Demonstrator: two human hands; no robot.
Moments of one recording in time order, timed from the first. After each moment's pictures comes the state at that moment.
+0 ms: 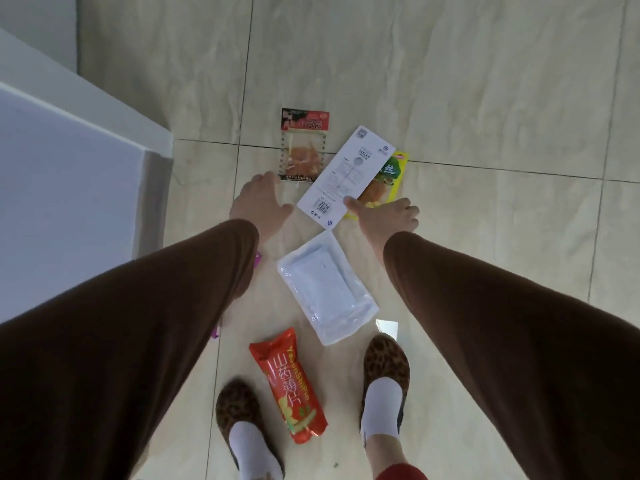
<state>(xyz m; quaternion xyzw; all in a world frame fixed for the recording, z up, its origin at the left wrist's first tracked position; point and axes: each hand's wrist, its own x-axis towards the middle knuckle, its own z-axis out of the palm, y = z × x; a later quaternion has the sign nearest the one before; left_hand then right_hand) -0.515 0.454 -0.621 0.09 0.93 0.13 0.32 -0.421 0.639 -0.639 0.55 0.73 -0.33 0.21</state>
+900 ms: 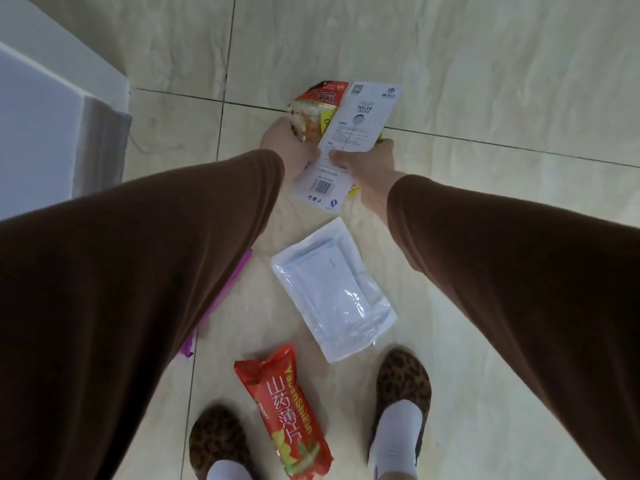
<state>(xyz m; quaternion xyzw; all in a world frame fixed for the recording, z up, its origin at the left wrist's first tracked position) -0.568 0.489 -0.743 -0.05 0.88 0.36 0.31 -0.490 0.616 -0.718 0.52 0.57 -0.63 0.11</state>
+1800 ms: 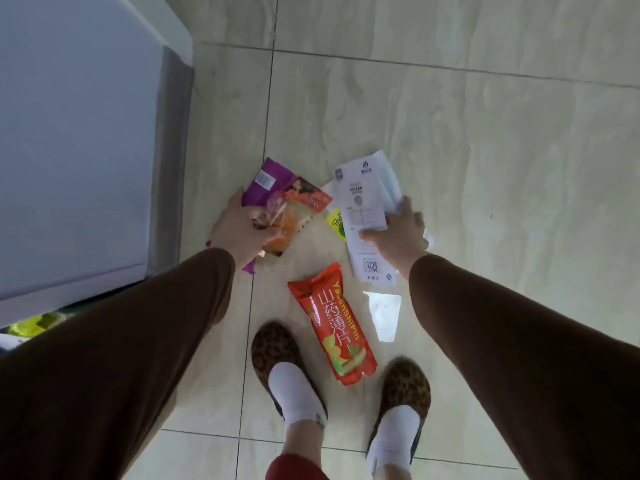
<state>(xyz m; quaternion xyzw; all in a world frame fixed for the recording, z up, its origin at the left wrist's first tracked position) -0.390 0.262 -0.690 0.01 0.91 0.24 0.35 -0.283 0.517 -0.694 0.39 0.79 -0.37 0.28</state>
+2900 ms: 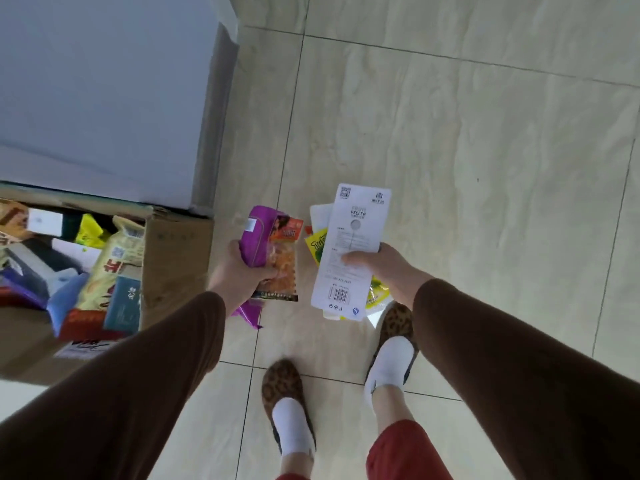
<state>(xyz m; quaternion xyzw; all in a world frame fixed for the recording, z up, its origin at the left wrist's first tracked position) -0.231 0.173 -0.580 -0.20 0.83 0.33 0.41 -0.156 0.431 -0.622 0.41 0.57 -0.61 0.36</state>
